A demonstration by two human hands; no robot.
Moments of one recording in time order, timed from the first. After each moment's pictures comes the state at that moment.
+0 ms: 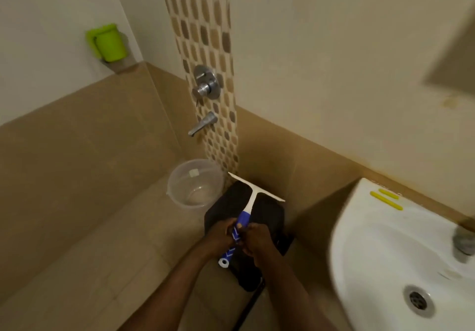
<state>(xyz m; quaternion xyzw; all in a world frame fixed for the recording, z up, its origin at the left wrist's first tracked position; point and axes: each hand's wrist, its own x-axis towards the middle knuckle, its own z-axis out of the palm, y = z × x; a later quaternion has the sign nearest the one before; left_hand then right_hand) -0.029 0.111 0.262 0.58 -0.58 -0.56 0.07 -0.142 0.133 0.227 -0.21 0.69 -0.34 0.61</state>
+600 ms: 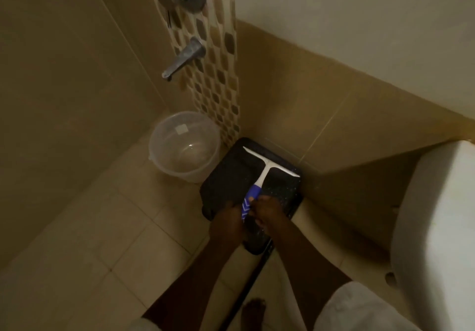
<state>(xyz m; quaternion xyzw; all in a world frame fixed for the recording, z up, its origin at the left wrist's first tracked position) -0.031 0.023 0.049 0.61 -0.70 -0.35 -0.12 -0.140 0.015 0.033 -0.06 0.73 -0.27 0.62</state>
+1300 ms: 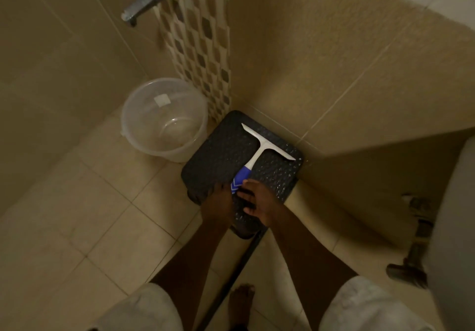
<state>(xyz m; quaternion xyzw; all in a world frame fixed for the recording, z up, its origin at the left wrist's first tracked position) -0.039 -0.002 -0.079 0.64 -0.69 -0.33 -0.10 -0.160 -0.002 -0.060 -0.01 0.67 -0.26 0.69</state>
